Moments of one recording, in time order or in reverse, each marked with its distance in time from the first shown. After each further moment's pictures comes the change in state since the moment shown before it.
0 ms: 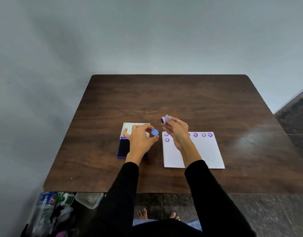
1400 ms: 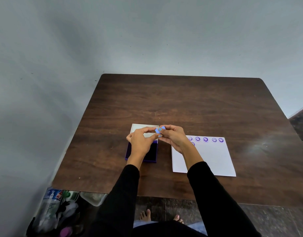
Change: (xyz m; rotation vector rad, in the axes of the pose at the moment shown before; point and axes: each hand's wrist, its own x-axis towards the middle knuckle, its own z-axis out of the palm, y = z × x) left_hand 0.010 -0.025 -0.011 -0.267 0.015 -0.125; right_hand 0.002 0.013 0.024 -0.241 -0.199 0.161
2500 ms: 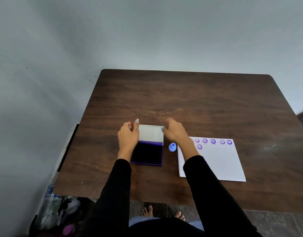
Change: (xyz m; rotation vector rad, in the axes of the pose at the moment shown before) left_hand 0.047 -0.023 -0.037 -0.003 0.105 -0.244; right_hand 0.032 -0.017 0.026 -1.162 0.109 -0.064
